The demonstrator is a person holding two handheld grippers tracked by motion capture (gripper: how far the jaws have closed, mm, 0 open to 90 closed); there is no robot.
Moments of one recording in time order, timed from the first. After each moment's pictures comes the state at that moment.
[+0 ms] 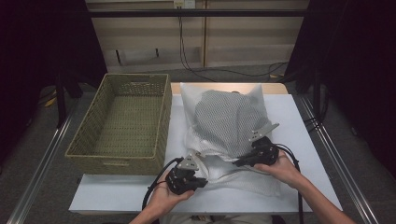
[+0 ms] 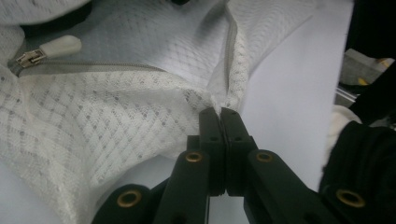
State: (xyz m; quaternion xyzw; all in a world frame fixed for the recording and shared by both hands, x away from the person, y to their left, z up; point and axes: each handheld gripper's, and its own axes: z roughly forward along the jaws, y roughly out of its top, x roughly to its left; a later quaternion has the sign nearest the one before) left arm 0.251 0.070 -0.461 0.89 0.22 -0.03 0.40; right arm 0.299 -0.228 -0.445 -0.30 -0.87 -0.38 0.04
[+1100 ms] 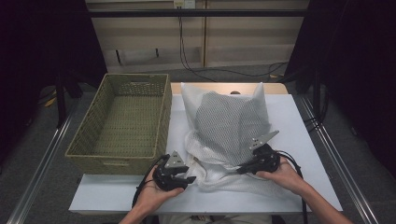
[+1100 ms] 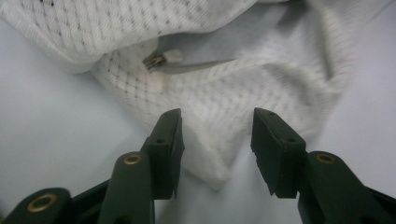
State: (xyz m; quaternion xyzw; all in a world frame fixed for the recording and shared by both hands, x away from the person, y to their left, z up) left arm 0.268 0.098 -0.470 0.89 0.26 0.07 0.37; right arm 0.287 -0.233 -0.459 -0.30 -0.88 -0.37 0.05
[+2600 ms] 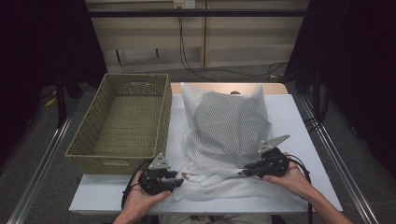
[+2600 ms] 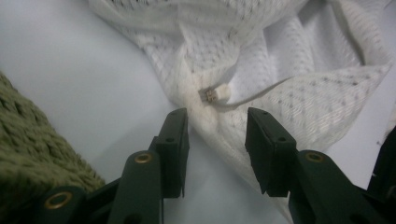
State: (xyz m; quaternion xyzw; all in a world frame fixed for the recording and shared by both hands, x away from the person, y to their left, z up) left arm 0.255 0.139 -0.464 0.88 0.30 0.03 0.38; right arm 0.269 -0.252 -0.454 -0.31 -0.88 -0.36 0.00
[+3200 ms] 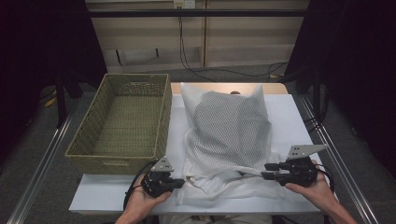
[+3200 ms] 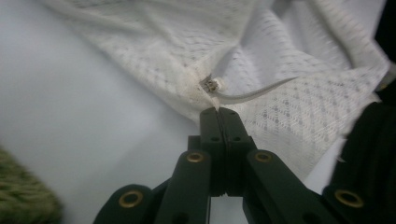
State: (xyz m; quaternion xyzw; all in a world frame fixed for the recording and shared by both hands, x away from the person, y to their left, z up) left arm 0.246 0.132 -0.461 0.88 0.27 -0.01 0.39; right arm 0.223 -0.296 -0.426 -0.35 -0.84 -0.42 -0.05
